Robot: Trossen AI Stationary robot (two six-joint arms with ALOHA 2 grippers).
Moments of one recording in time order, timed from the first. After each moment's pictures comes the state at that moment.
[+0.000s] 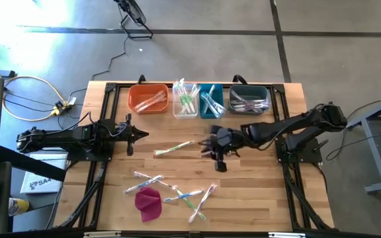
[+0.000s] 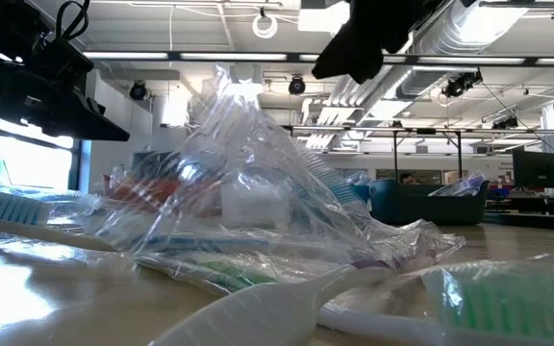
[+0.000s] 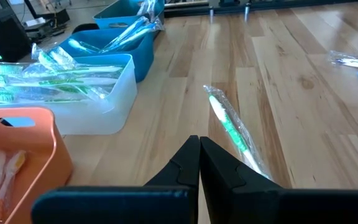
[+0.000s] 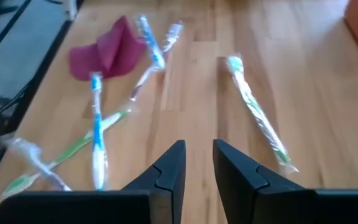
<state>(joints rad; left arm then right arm) 0.12 0.21 0.08 -0.16 -0.07 0.11 0.15 1.48 1.01 -0.19 -0.02 0.13</state>
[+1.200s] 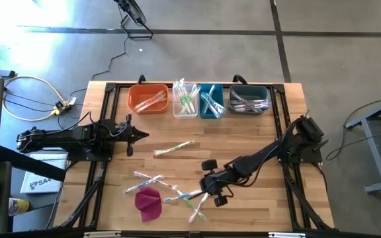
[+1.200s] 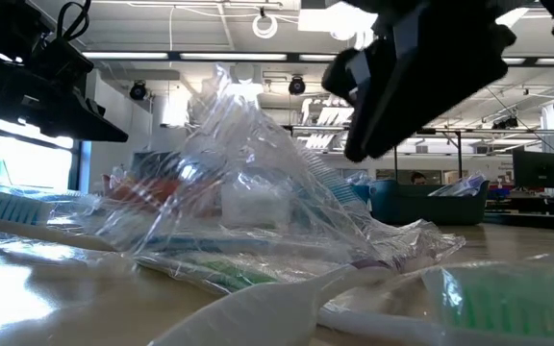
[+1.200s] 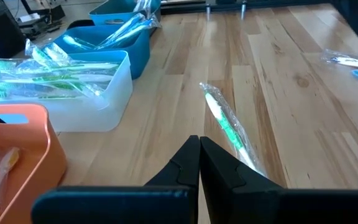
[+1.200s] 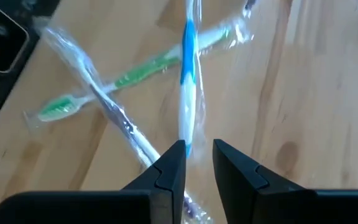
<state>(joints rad) 0.12 0.21 0.09 -0.18 -0.06 0.10 0.45 1.83 1.17 -0.27 0.07 0.14</state>
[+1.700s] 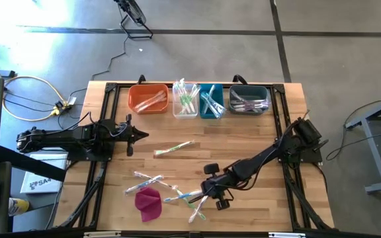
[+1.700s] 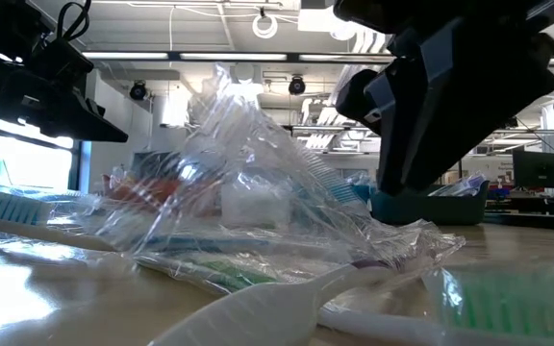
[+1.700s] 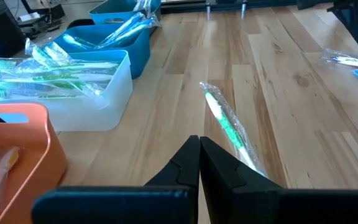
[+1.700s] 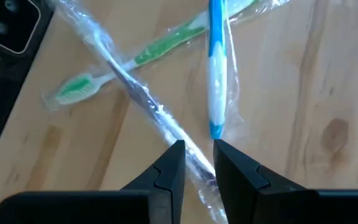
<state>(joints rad) 0.12 0.21 0.09 -0.18 -0.06 0.09 0.47 1.87 1.17 -0.29 0.02 0.22</state>
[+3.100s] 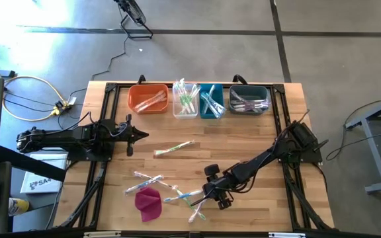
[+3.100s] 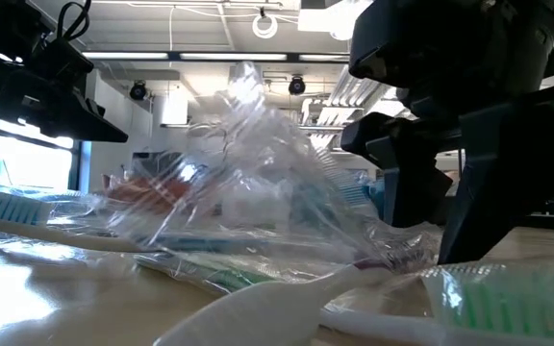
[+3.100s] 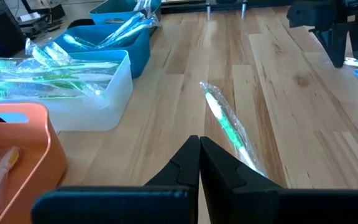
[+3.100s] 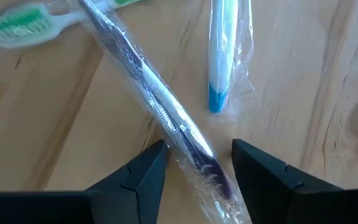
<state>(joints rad) 0.12 0.21 0.08 -0.18 -0.06 0.09 0.49 1.95 1.12 -0.23 0.05 0.13</state>
